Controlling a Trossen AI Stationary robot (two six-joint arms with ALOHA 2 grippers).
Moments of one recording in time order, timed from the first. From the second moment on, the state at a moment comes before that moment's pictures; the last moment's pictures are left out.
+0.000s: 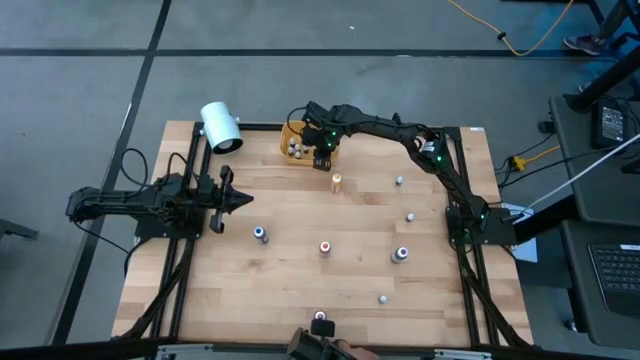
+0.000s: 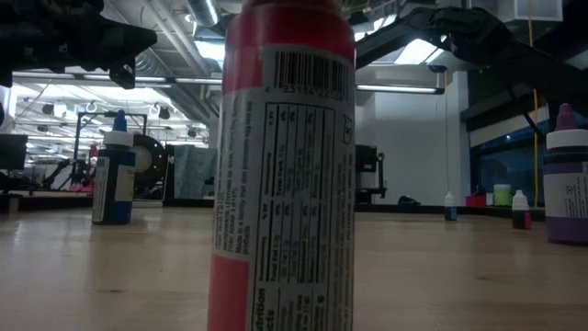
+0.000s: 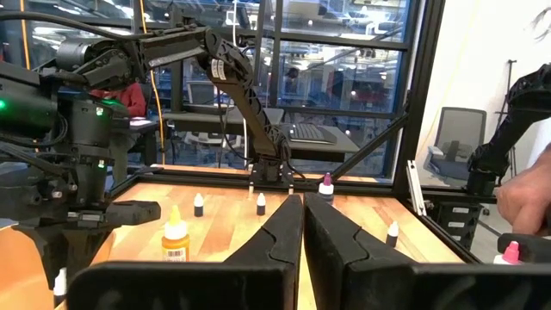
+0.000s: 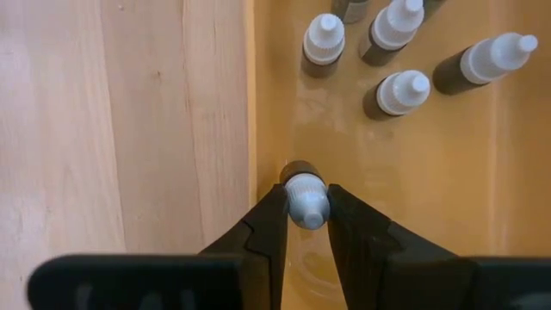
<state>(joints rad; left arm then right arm) 0.06 0.16 0.07 0.23 0.04 -0.09 -0.48 2.39 2.11 -0.94 -0.19 -0.34</state>
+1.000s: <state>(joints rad) 0.06 0.16 0.07 0.23 0.04 -0.09 -0.48 2.38 2.30 -1.06 -0.21 -0.27</state>
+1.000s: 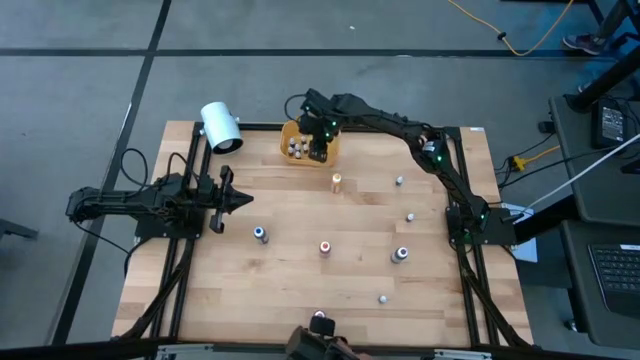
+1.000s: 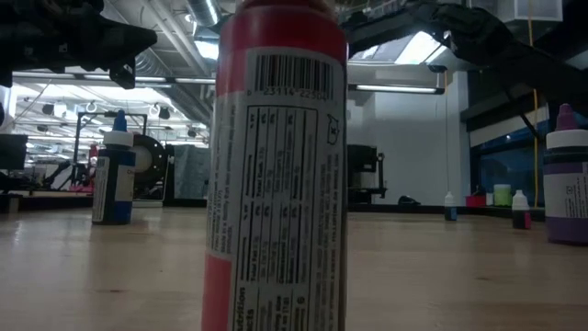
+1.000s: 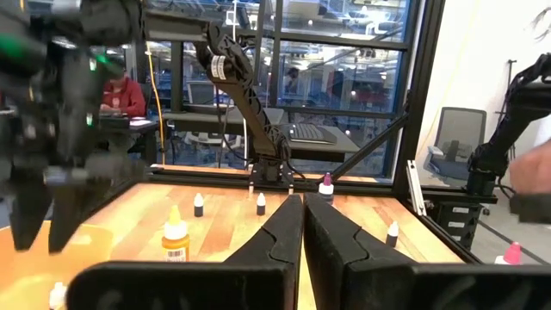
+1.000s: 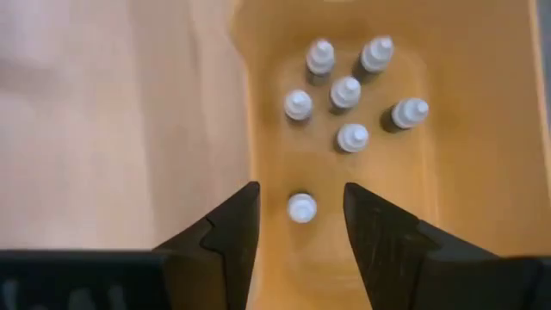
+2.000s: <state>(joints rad) 0.06 0.16 0.07 0.23 0.04 -0.09 -0.53 1.63 1.71 -1.22 -0.20 -0.11</state>
